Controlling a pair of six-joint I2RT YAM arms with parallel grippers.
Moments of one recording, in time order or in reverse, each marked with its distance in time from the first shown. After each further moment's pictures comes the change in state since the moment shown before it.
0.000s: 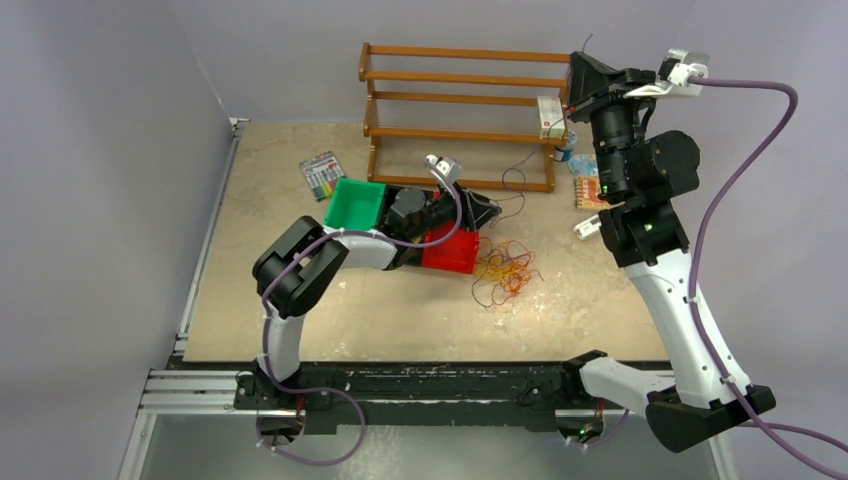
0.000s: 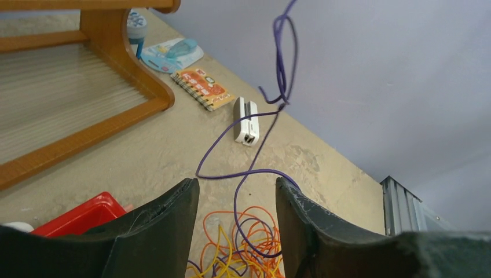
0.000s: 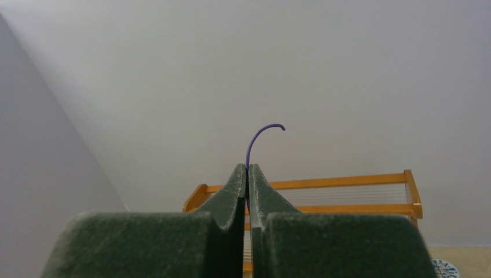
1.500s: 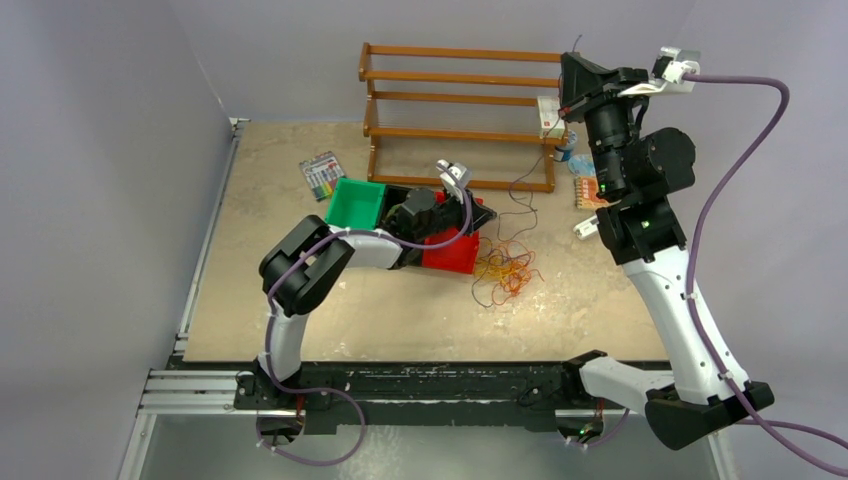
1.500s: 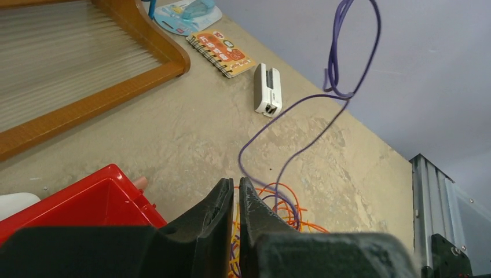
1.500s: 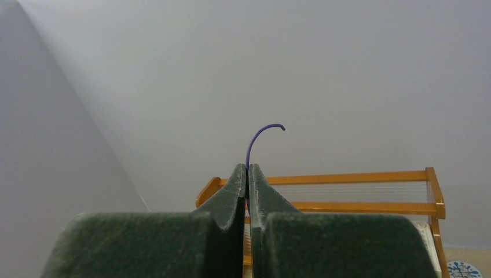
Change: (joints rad) left arm -0.016 0.022 0.035 -0.129 -0.023 0.075; right arm 0.000 0.013 0.000 0.000 -0.049 0.034
